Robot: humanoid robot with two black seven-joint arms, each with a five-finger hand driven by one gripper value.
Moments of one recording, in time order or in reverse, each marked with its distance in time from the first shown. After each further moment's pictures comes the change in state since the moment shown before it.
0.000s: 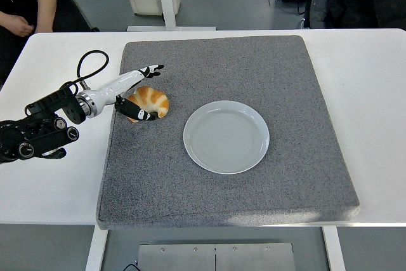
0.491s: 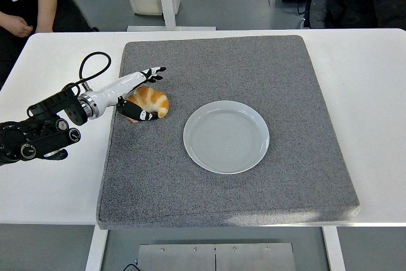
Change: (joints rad) left arm 0.006 -0.006 0.002 0.000 0.000 0.000 0.000; right arm 0.000 0.000 0.002 0.000 0.000 -0.001 0.000
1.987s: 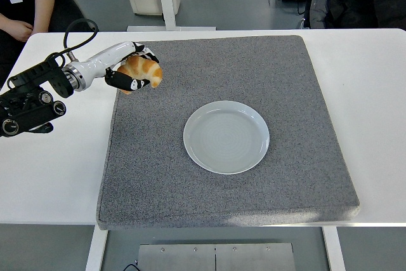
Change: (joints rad) left arm -0.133 0.065 0.006 -0.002 0.001 -0.037 -0.029; right arm 0.000 0.000 -0.002 0.000 0.000 -0.001 0.000
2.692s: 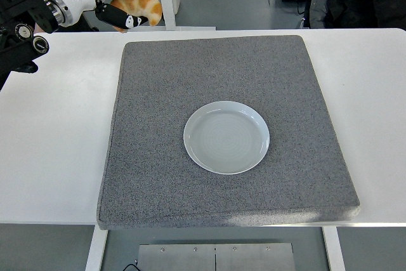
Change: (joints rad) left arm -0.264 -0.010 0.000 0.001 -0.004 -0.080 0.032; right arm 0.000 0.000 0.000 0.000 0.000 0.000 0.000
